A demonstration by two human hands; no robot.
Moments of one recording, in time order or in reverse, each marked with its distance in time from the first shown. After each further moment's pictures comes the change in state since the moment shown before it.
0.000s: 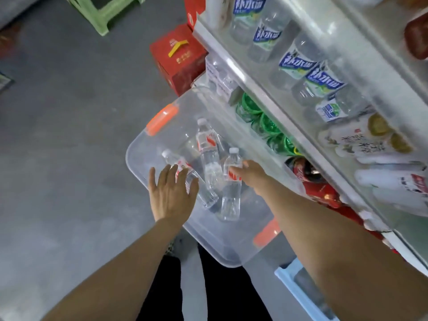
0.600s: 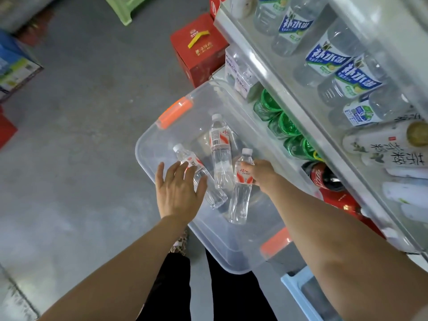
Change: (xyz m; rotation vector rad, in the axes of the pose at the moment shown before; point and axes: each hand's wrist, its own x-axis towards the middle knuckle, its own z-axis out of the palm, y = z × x) left_hand 0.000 0.002 0.003 0.041 0.013 -0.053; right_hand 0.039 0.006 0.012 0.295 -0.044 0.124
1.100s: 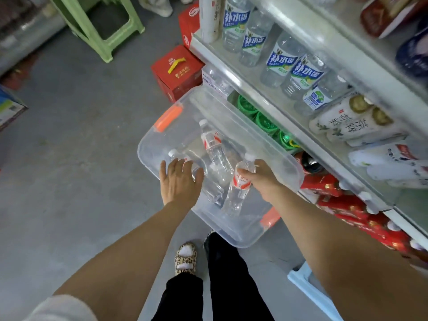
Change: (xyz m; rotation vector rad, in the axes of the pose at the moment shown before) left_hand -0.005 -0.010 -0.010 -0.137 -0.103 0.076; right_hand -0.083 0.042 -0.006 0.155 0.112 -0.237
